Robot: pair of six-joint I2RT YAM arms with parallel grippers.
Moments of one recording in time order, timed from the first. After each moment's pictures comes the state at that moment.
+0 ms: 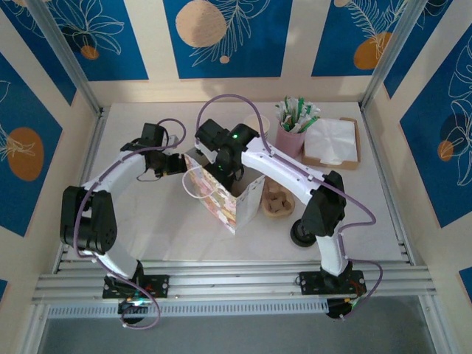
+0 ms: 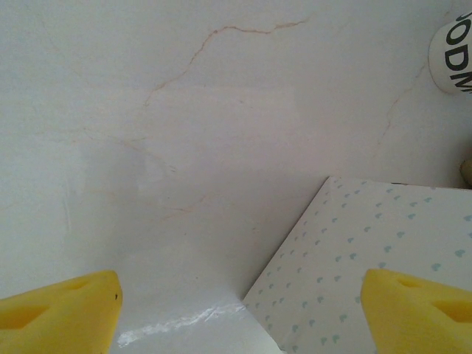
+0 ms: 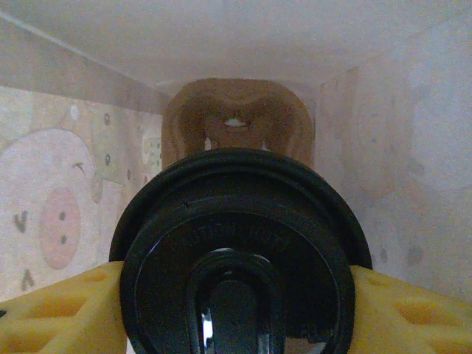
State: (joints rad) left arm -0.20 1.63 1.17 -0.63 0.31 -0.28; right arm 0.88 2.00 2.01 -1.25 0.04 0.11
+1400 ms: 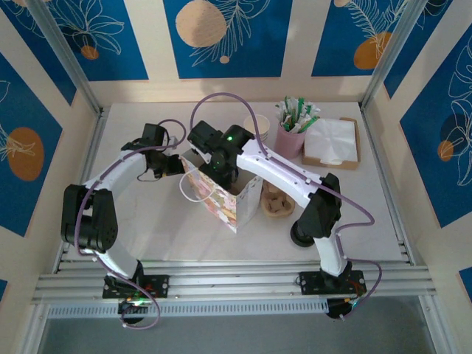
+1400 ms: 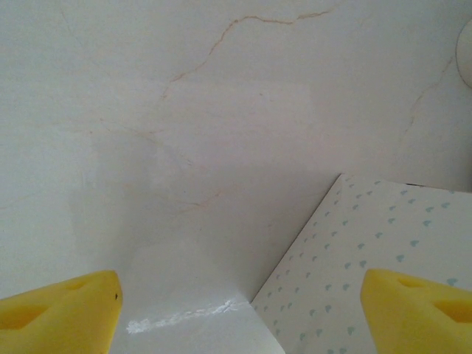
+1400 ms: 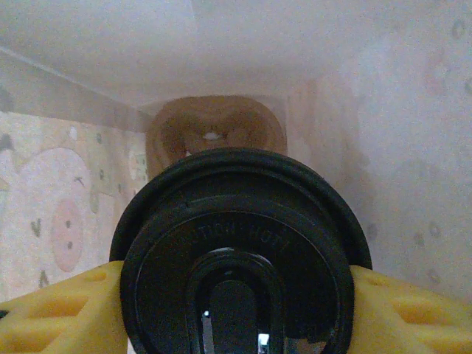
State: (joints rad) left arm -0.20 1.64 1.18 -0.65 0.28 -0.28; right arm 0.93 2.03 2.09 -1.30 0.16 0.14
